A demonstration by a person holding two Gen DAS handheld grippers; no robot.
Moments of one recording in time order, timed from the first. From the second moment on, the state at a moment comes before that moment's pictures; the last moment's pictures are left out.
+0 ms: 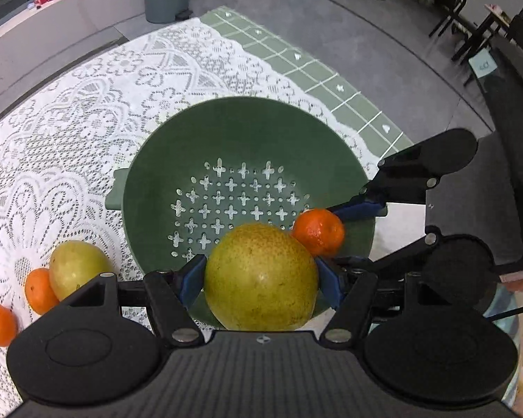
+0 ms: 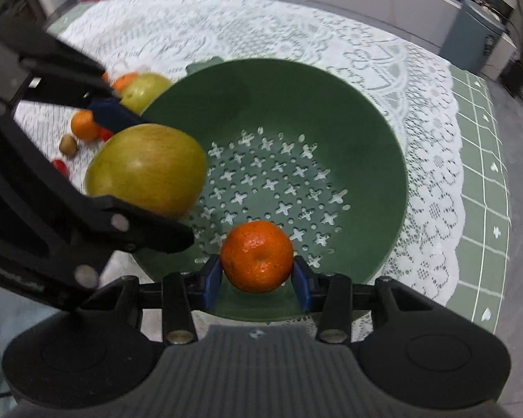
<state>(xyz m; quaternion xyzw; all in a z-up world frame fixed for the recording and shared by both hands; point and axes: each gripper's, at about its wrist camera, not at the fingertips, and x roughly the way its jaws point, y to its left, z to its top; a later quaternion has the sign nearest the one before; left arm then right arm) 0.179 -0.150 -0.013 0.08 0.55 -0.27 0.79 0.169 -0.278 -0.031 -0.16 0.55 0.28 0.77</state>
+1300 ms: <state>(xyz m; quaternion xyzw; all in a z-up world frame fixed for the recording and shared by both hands) 0.209 -0.159 -0.044 0.12 0.59 -0.24 0.76 0.175 -0.269 -0.009 -0.25 0.56 0.27 0.74</state>
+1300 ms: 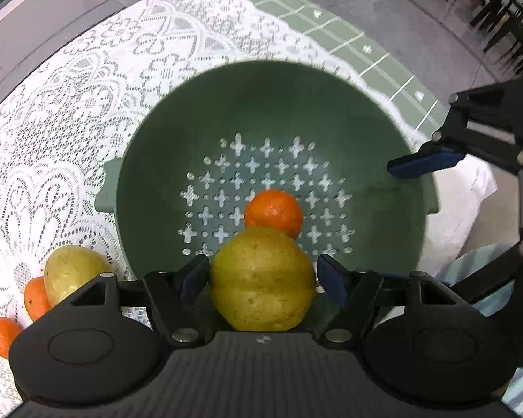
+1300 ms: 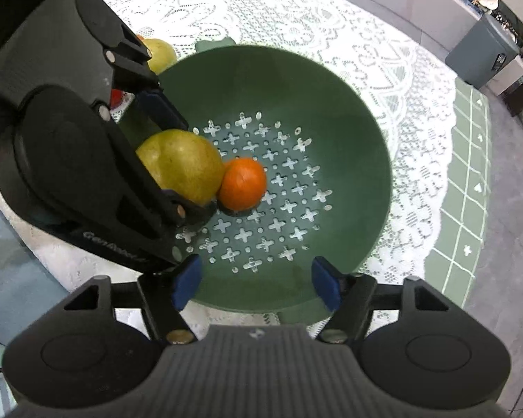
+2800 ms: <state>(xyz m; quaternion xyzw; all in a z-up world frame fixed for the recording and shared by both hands) 0.040 0.070 0.007 -0.09 0.37 -0.08 0.92 0.028 -0.156 -0.012 0.03 0.28 0.14 0.95</state>
